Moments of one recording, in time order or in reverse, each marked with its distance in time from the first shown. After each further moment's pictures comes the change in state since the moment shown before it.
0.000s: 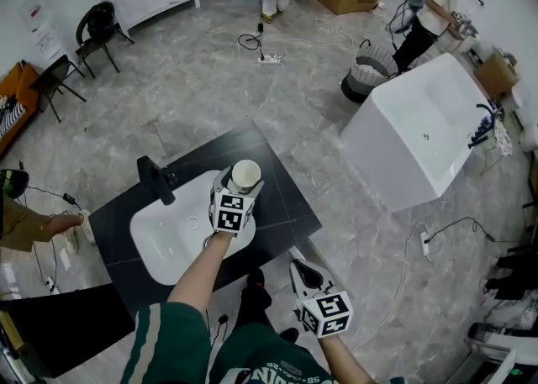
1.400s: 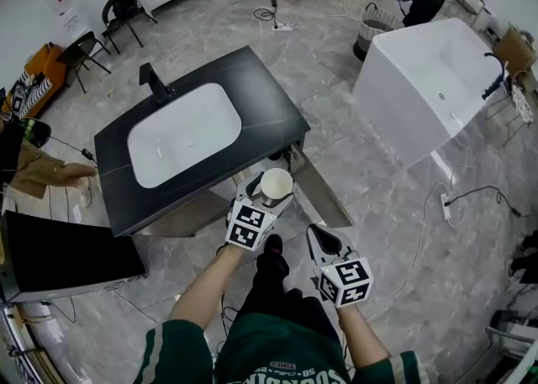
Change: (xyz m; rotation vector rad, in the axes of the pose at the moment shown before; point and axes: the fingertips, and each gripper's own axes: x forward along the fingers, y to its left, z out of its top) left arm -0.190 -0.328 -0.174 0.100 -0.002 -0.157; right arm -0.185 -0.041 -0.220 -0.041 -0.108 0.091
